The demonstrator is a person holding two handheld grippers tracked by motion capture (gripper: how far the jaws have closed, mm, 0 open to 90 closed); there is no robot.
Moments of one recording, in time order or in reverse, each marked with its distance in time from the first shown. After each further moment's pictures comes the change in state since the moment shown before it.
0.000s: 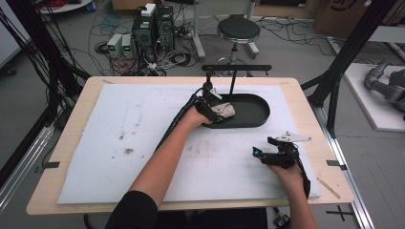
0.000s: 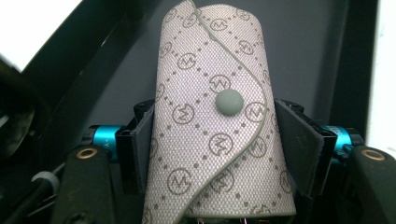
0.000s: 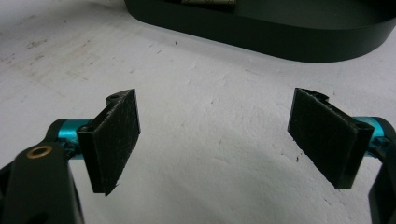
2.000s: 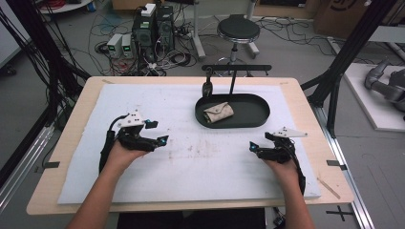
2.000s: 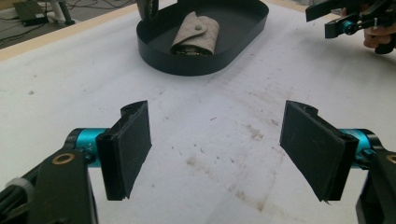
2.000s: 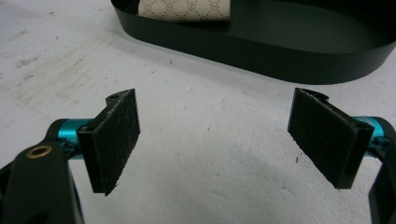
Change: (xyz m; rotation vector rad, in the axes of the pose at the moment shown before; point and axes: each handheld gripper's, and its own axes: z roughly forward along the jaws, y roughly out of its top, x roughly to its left) left arm -0.062 -0.175 -0.204 -0.406 0.095 -0.160; right arm 0.000 0.011 0.013 -0.025 -0.018 0.006
